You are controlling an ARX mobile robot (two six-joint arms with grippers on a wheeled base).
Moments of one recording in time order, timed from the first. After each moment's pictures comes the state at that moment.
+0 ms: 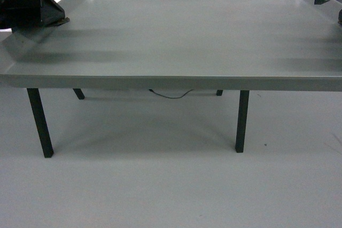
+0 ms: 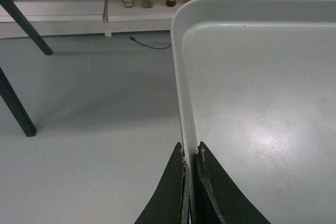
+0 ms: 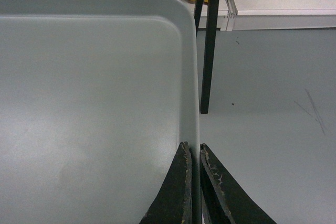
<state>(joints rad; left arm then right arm) -0.22 1.44 0.90 0.14 -0.04 -0.07 0.28 1.37 0.85 0.11 0.24 0.13</state>
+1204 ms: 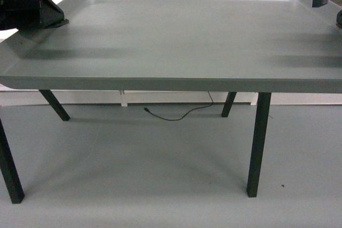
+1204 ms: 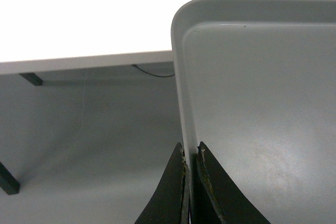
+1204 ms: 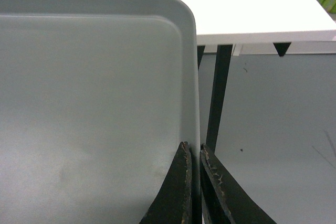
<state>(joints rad) -0.22 1.44 0.90 0.14 -0.04 -0.07 0.28 1.37 0.85 0.11 0.23 0.13</state>
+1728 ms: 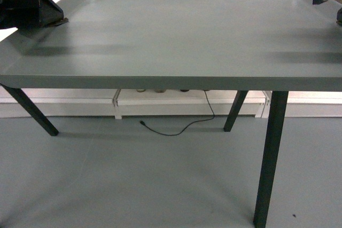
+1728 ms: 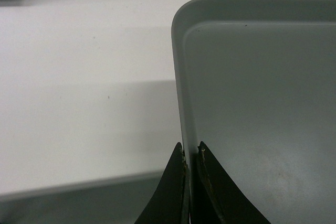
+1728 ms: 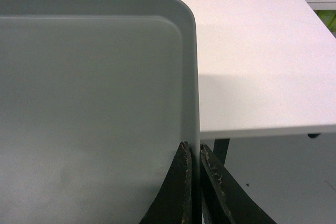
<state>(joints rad) -0.22 1.44 0.90 0.14 -0.04 -0.07 0.28 1.37 0.85 0.12 0.23 0.13</state>
